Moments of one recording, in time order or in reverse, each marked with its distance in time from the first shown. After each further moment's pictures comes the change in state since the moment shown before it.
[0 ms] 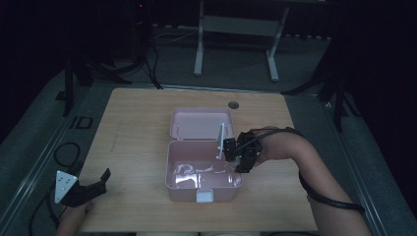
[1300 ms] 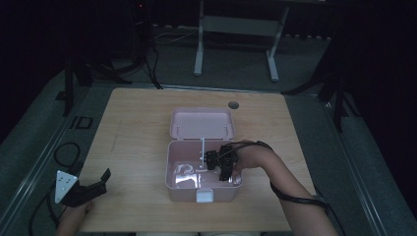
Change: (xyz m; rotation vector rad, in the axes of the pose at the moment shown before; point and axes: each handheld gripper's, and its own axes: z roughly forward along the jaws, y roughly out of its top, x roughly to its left) left arm 0.000 0.000 0.000 0.000 -0.006 0.005; right arm -0.021 0.032 0.102 0.043 0.062 0.028
